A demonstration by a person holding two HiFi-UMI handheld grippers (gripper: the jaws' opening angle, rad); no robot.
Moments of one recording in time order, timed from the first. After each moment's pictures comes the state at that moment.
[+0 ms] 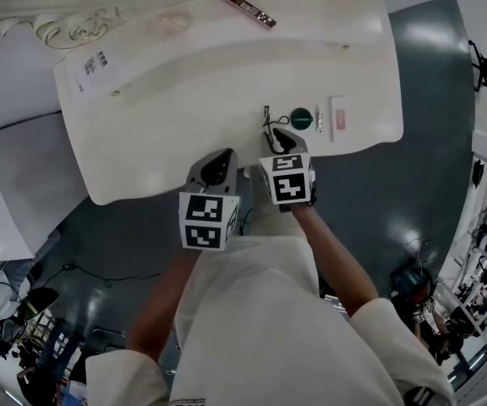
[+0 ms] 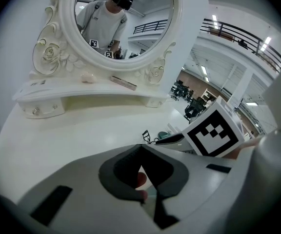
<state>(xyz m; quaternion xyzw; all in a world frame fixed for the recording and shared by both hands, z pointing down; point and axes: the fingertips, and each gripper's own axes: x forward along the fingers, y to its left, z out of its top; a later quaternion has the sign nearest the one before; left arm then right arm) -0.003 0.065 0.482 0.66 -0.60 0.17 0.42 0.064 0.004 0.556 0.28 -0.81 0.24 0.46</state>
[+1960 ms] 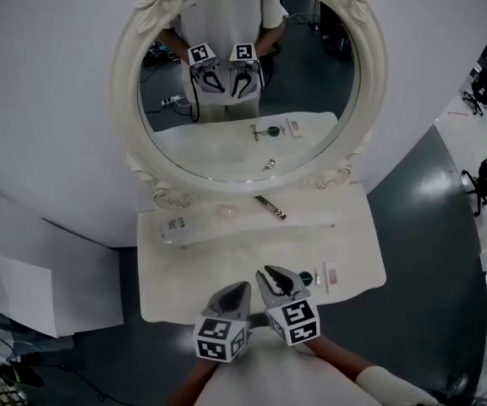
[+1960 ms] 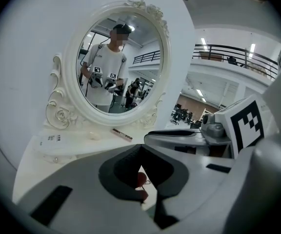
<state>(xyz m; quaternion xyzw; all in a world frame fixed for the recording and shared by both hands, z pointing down) -0.039 0.048 0.299 0.68 -0.66 0.06 0.31 -0.026 0.006 0.296 0.19 -0.95 0.14 0.21</state>
